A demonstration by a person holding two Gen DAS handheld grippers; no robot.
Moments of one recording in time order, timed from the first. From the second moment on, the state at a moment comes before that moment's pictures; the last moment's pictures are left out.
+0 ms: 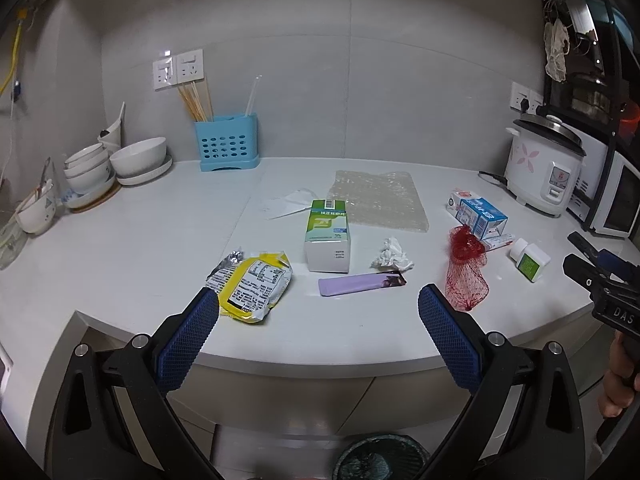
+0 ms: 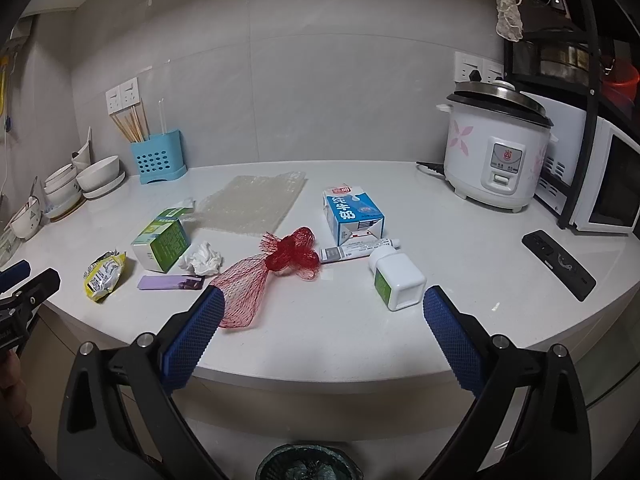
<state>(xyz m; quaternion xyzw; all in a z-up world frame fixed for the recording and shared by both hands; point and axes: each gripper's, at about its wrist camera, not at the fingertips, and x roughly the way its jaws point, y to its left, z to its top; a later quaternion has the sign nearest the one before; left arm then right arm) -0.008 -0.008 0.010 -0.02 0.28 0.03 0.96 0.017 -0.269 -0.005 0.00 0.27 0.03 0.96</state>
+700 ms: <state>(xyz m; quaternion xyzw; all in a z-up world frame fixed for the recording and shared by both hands) -0.011 -0.002 0.012 -0.02 0.28 0.03 0.96 0.015 -0.267 -0.005 0.00 0.27 0.03 0.96</state>
